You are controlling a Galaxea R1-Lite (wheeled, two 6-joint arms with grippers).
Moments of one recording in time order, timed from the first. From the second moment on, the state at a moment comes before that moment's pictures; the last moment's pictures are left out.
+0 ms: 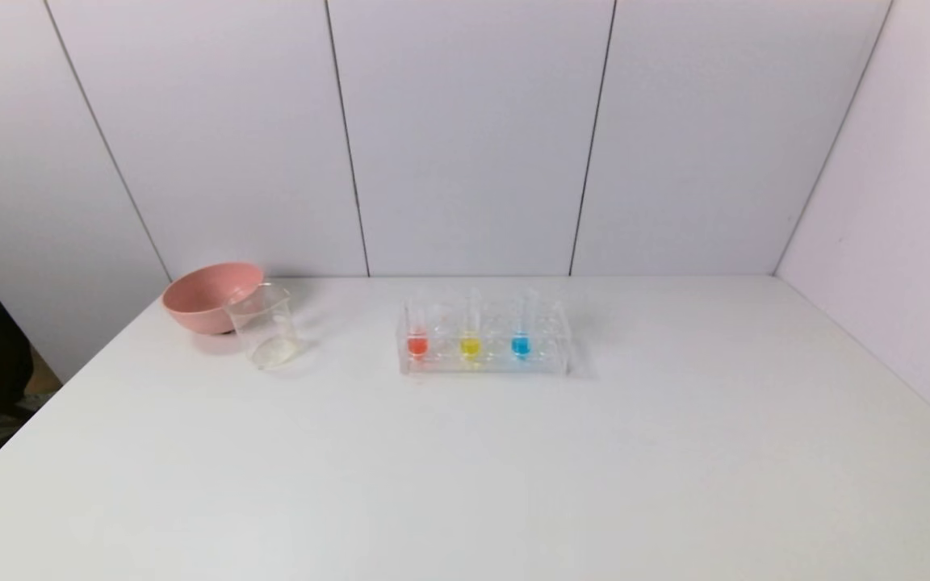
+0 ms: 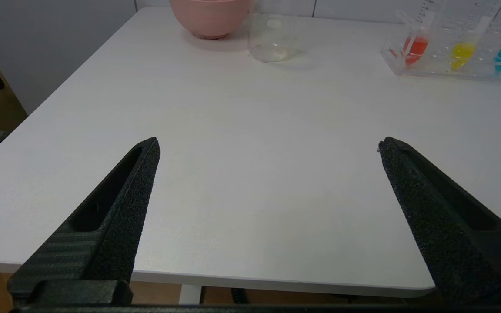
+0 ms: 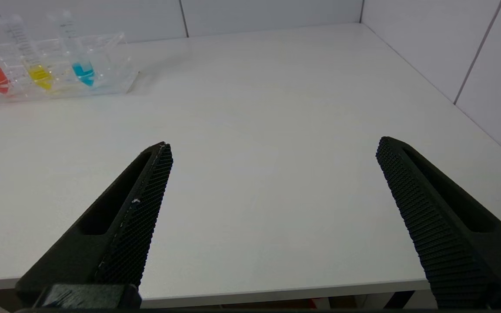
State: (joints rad) left arm 0.00 0.00 0.00 -0.01 0.03 -0.09; right arm 0.00 0.00 0.00 0.00 -0.04 0.09
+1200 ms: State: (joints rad) left arm -0.01 0.09 -0.22 -0.02 -0.01 -0.11; right arm 0.00 0.00 0.00 0.00 -0.04 0.09
